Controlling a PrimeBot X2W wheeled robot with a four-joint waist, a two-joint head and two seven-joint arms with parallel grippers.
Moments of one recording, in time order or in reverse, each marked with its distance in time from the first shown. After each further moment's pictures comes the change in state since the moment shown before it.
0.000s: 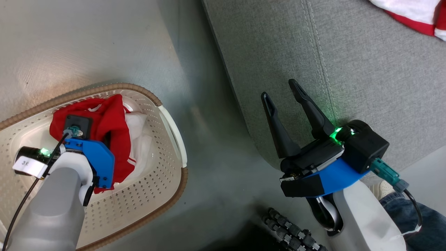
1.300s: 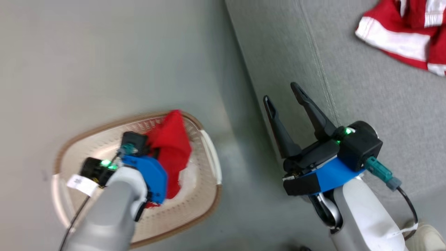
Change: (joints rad) left arm 0.019 -0.159 -0.150 0.058 -0.139 -0.044 -0.112; right arm -0.008 0.001 -0.025 0.057 -0.068 0.000 -0.001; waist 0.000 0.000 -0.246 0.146
